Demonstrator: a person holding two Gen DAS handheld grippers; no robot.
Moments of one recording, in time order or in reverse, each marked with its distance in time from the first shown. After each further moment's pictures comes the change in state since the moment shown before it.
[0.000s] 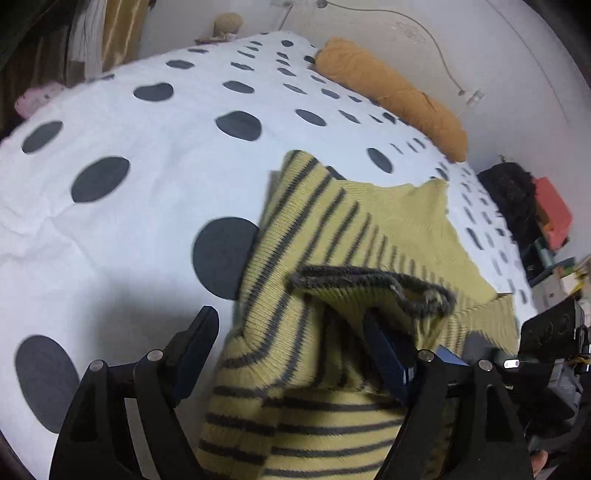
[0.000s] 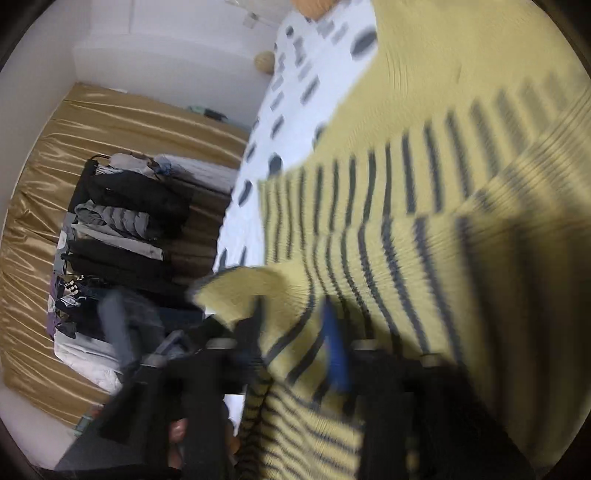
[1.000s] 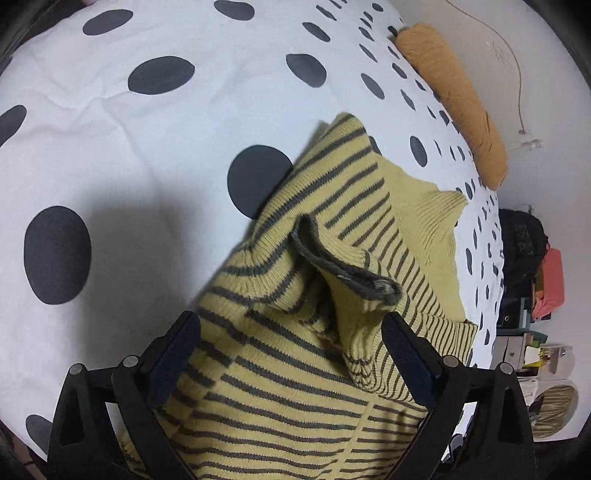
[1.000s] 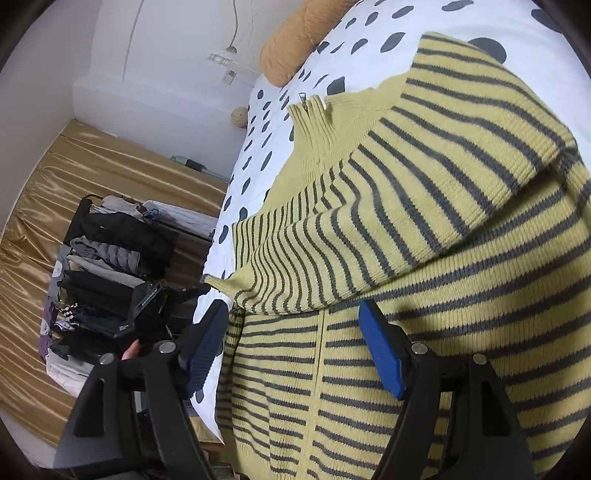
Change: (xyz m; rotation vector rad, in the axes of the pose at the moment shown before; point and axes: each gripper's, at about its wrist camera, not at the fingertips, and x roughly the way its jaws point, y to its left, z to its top) left arm -0.021 -0.001 -0.002 -0.384 0.254 0.032; right arm -0.159 -0.054 -0.058 0.050 -0.174 -0.085
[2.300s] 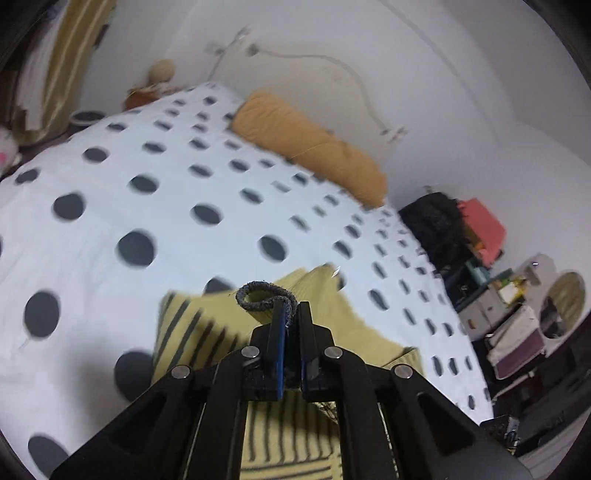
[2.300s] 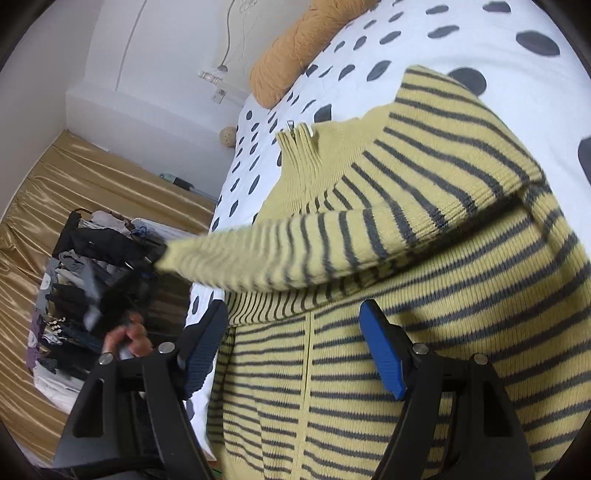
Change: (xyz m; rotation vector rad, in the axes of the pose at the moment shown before) left arm -0.057 -0.094 0.033 0.515 -0.393 -0.331; right arm -0.015 0.007 0.007 -0.006 -0.099 -0.076
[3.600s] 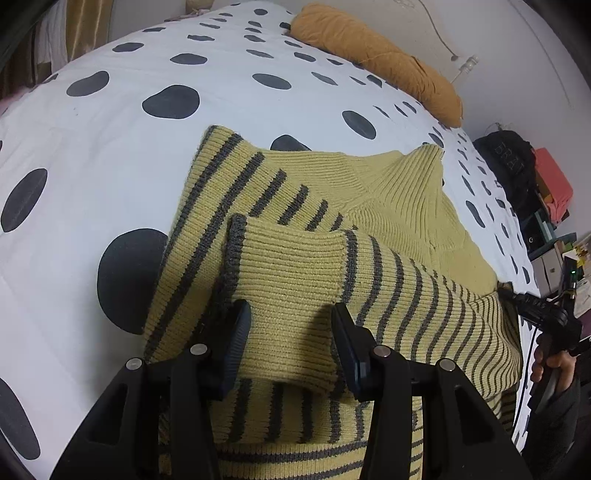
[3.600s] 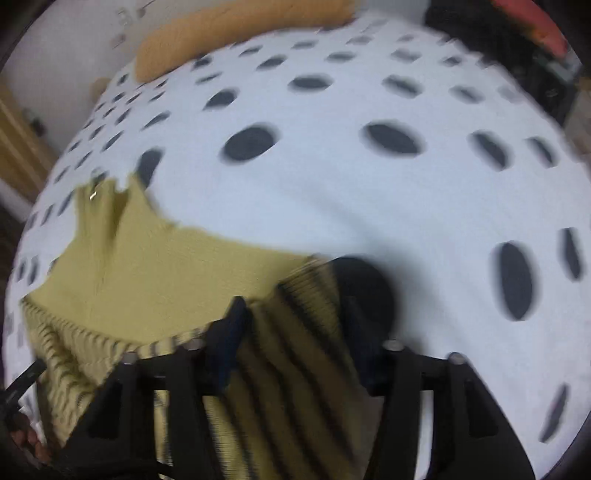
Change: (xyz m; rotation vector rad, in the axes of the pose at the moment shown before) left arm 0.096 0.045 -0.087 -0.053 0.319 0.283; right arm 0.069 -0.051 0.176 -0.244 0.119 -0.677
